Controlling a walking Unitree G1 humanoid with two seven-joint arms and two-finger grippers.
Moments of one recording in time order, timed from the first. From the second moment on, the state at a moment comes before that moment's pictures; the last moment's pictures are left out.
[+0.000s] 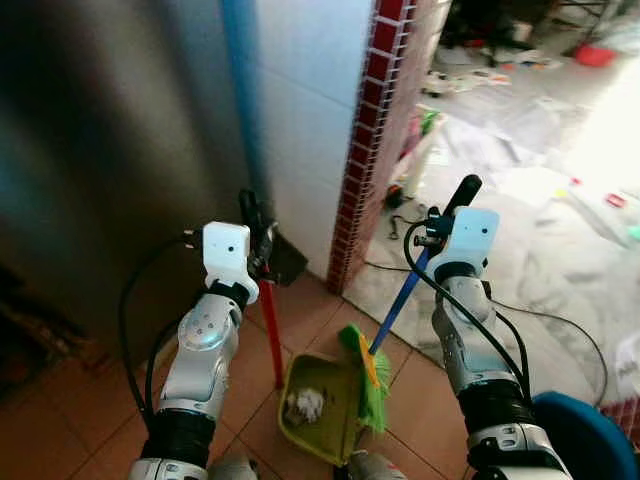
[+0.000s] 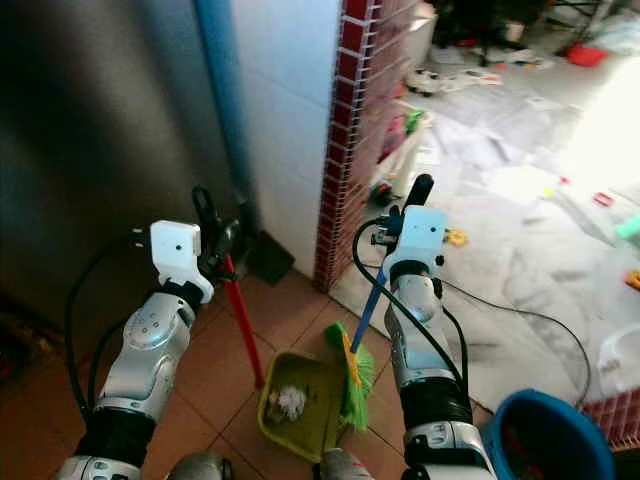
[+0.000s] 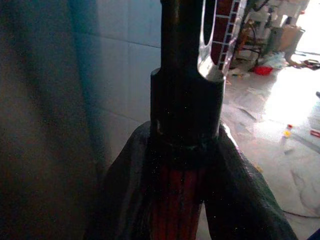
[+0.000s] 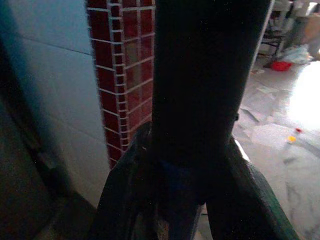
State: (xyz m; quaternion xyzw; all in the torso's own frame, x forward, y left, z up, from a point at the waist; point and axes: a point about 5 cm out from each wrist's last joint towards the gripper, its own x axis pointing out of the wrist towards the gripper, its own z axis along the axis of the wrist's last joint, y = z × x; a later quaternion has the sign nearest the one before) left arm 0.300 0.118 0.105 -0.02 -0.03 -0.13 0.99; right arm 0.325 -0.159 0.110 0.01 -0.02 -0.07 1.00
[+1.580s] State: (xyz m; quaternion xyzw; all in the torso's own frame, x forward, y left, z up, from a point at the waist) left arm 0.307 0.117 0.081 0.04 0.02 -0.12 0.99; right arm 0.331 -0.180 0.097 -0.08 0.08 -0.13 0.99
